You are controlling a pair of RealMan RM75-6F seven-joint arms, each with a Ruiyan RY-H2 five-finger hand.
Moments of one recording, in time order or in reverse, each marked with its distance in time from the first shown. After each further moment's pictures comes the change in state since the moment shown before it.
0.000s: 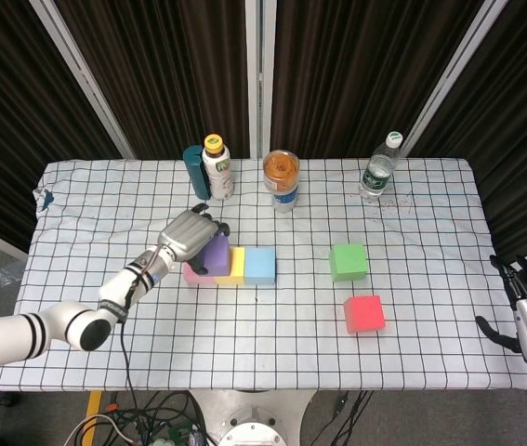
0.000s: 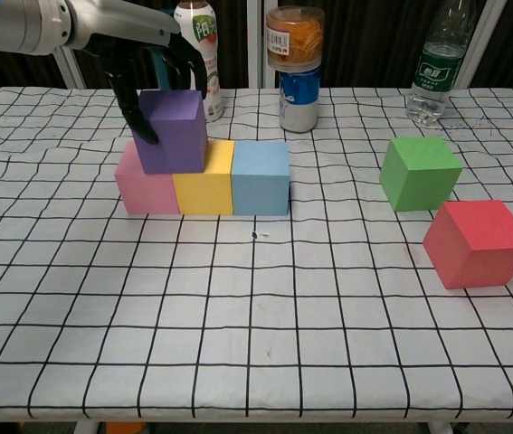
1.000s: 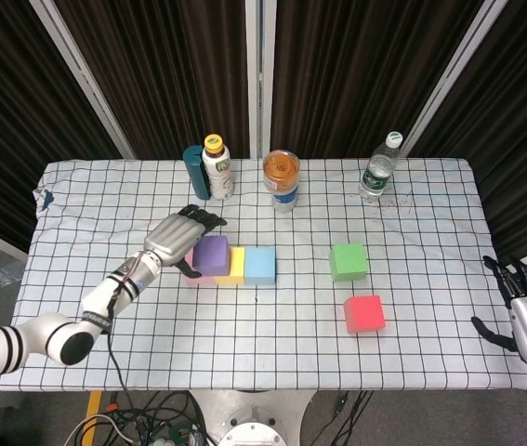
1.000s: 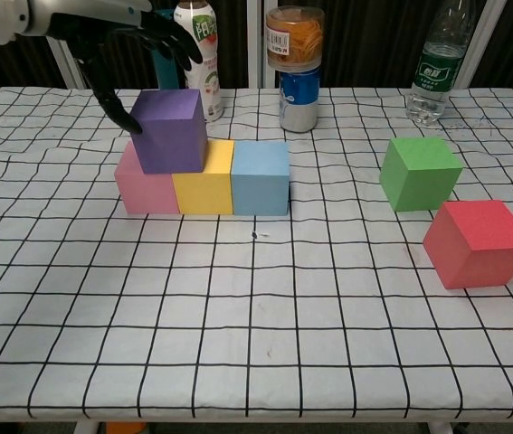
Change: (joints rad) left arm 0.102 0.084 -0.019 -0.119 0.070 0.096 -0.126; right arm 0.022 0.005 -0.007 0.016 -0.014 -0.044 0.054
